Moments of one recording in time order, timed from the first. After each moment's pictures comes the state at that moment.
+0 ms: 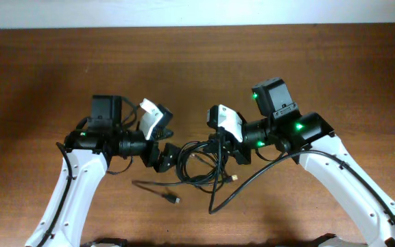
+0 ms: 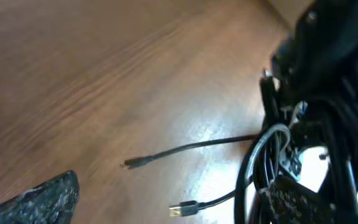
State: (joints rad) left arm -0.06 1.33 0.97 -0.81 0.94 0.49; right arm 0.45 1.44 1.16 -0.69 -0.92 -0.63
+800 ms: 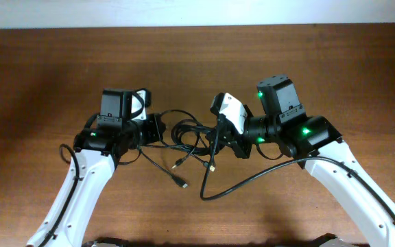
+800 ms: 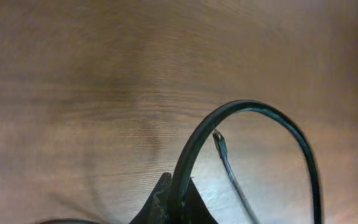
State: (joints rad) left arm -0.14 1.33 0.97 -0.62 0.36 -0.45; right arm 0.45 1.39 1.16 -0.61 -0.76 -0.39
